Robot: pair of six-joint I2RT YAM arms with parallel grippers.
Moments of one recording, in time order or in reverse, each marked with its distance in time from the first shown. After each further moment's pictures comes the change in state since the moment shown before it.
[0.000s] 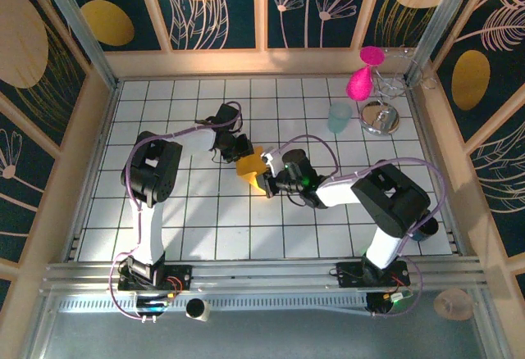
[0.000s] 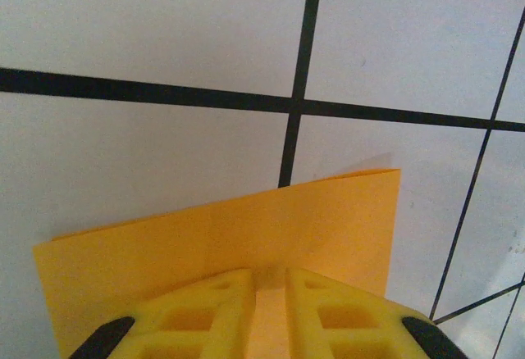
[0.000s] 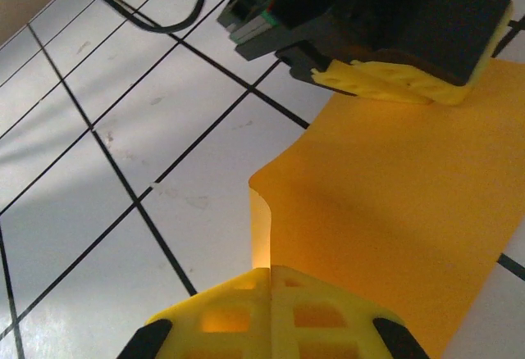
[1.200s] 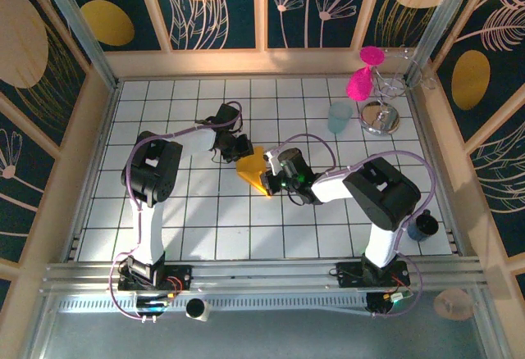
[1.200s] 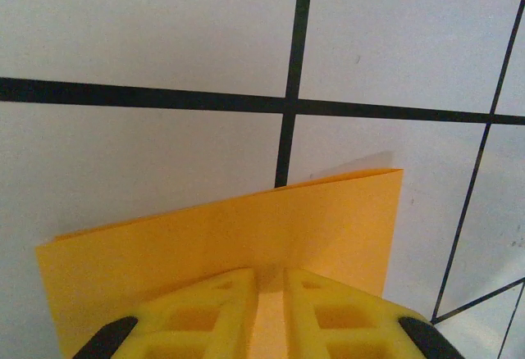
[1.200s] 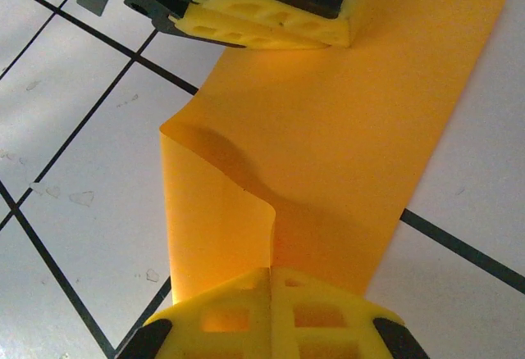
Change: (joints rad) left arm 0.000 0.003 0.001 0.000 0.006 0.026; right arm -0.009 0.073 0.053 -0.100 0.124 0.030
